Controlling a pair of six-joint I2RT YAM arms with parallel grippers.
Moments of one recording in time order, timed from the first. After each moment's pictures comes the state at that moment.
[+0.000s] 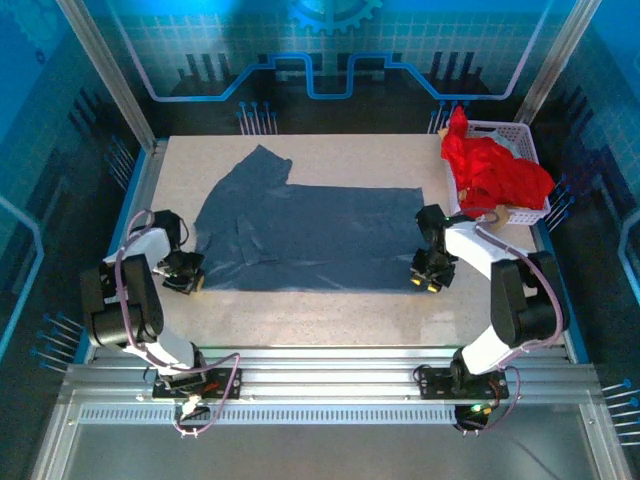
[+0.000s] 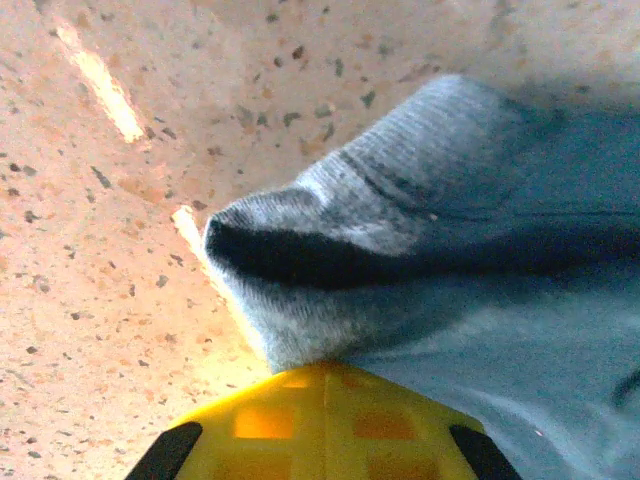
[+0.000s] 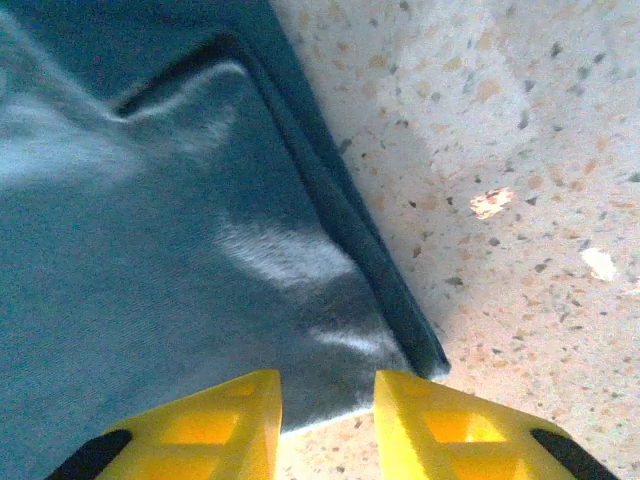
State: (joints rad) left arm 0.29 1.56 0.86 -0.84 0.10 -1.01; right arm 0.20 1.57 0.93 -0.92 -0.01 0.75
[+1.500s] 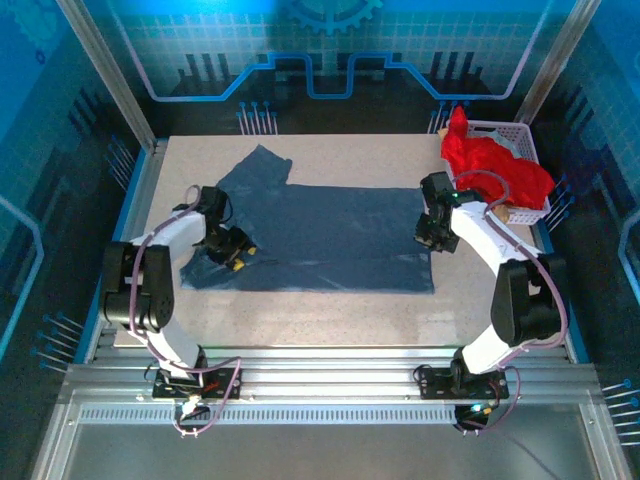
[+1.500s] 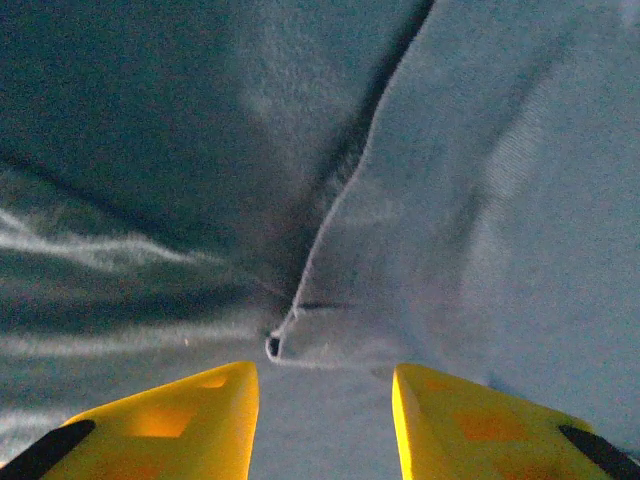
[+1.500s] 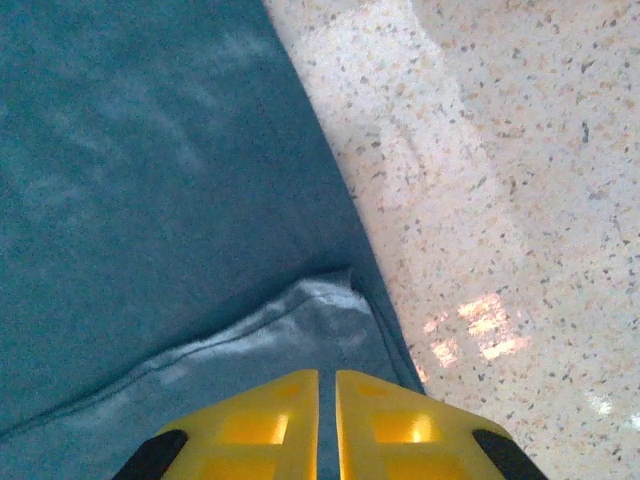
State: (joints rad) left arm -0.02 1.69 1.03 -0.73 0.33 -0.89; right arm 0.19 1.58 1.15 -0.91 0.12 0.65
